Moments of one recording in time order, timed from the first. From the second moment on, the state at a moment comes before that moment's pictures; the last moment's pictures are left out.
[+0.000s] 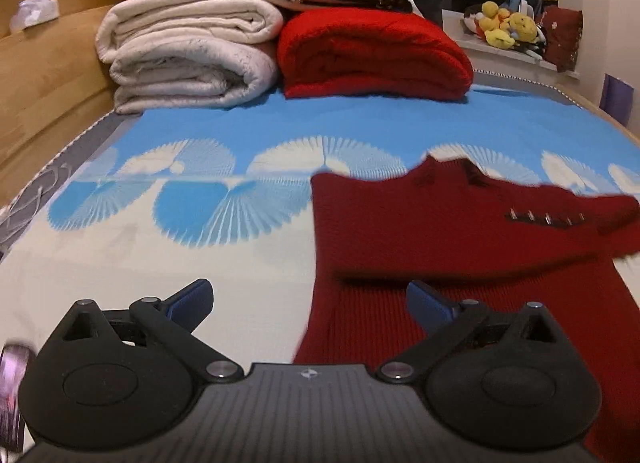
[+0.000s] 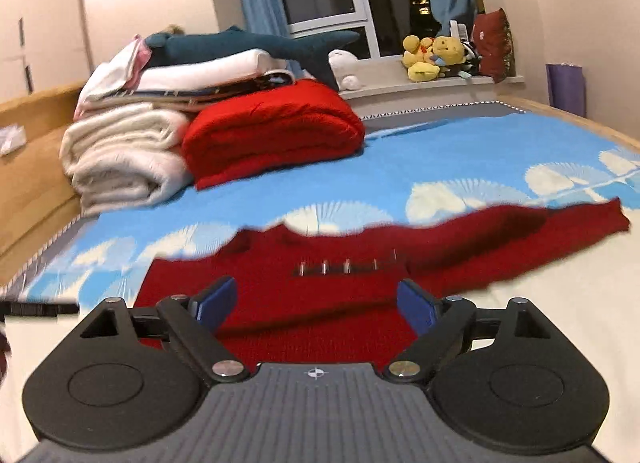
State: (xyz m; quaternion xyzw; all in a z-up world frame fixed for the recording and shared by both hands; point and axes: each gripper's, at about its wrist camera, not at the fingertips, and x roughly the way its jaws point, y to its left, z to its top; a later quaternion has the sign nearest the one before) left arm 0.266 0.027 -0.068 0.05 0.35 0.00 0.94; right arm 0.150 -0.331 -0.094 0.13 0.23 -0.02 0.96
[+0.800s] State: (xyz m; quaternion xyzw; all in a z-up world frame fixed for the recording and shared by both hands) left arm 0.238 -0.006 -0.120 0.06 0.40 -0.03 0.91; right arm 0.109 -0.353 -0.138 0.17 0.30 -0.06 0.94
